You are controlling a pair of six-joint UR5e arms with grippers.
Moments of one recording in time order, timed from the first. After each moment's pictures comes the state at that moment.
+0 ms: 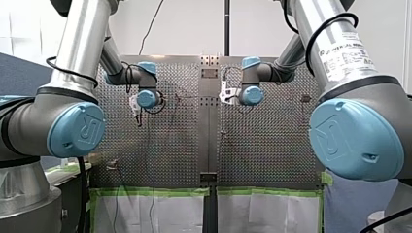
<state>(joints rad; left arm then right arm) -0.15 -1.86 -1.83 -2.47 -1.72 -1.79 2.11 -1.08 1.51 -0.48 1.61 1.64</state>
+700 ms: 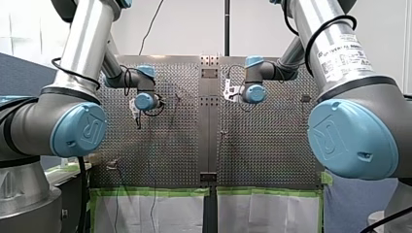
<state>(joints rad) -0.11 -1.92 -1.79 -2.49 -1.64 -1.82 2.08 -1.07 1.47 -0.48 1.61 1.65</state>
